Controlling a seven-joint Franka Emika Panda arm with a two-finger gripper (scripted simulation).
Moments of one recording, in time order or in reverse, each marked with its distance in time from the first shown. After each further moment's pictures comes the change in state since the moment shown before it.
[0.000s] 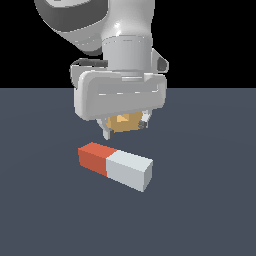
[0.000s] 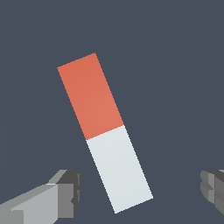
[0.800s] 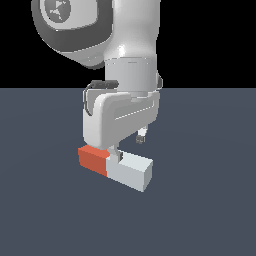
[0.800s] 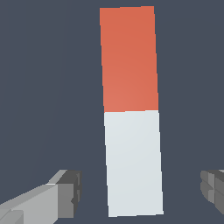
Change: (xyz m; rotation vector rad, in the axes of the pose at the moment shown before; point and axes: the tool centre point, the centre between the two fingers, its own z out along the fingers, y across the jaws) arm -0.021 -0.009 0.032 0.010 -0.007 -0.337
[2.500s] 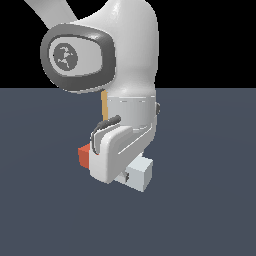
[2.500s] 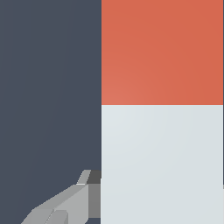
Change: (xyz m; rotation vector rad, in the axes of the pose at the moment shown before) arm -0.002 -0.001 0.054 0.002 0.000 -0.044
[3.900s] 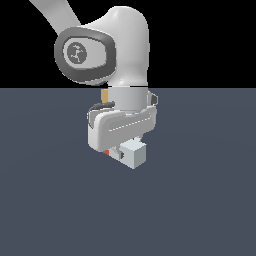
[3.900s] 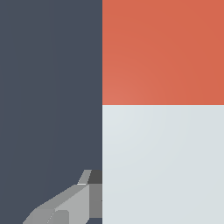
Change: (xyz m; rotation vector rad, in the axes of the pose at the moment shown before) arm 0.035 0.046 -0.015 0.002 0.003 0.220
